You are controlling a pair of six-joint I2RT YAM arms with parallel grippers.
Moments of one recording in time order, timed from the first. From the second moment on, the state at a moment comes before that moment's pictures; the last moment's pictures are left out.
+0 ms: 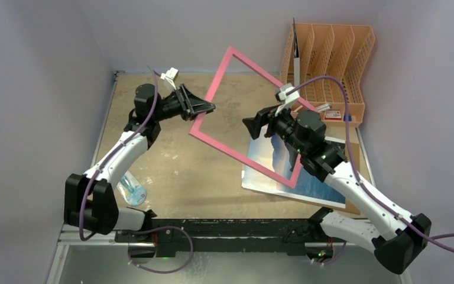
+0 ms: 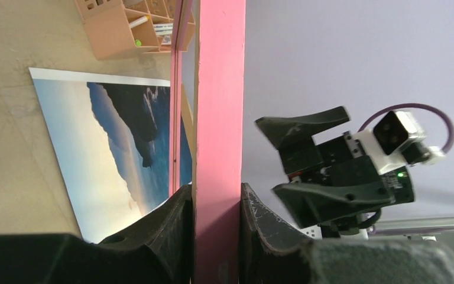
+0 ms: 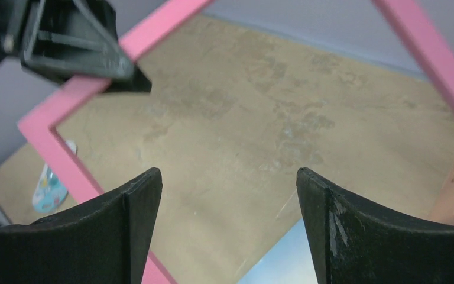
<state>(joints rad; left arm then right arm) -0.27 1.37 0.99 0.30 0.82 -1.14 0.63 1.00 0.97 -0.05 0.00 0.21</state>
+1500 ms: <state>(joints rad) -0.06 1.34 1.02 0.09 1.02 -1.11 1.05 1.15 0.71 0.18 -0.04 -0.13</state>
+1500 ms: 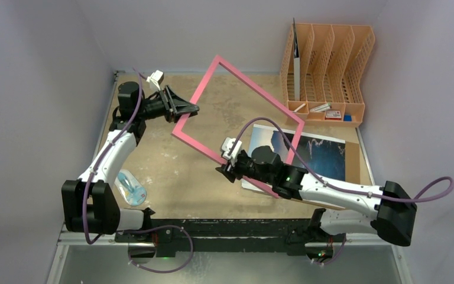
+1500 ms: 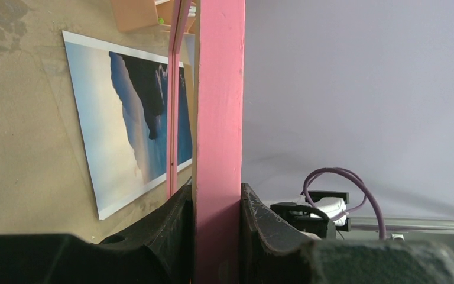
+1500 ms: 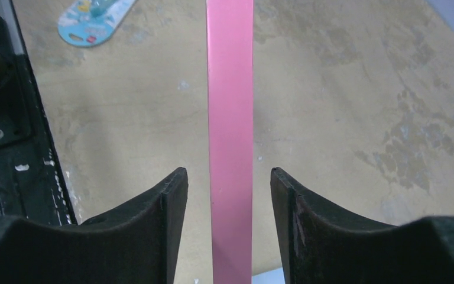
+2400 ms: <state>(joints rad) -0.05 1.27 1.20 0.08 1.00 -1.09 1.09 1.14 0.89 0.11 -0.01 -0.16</state>
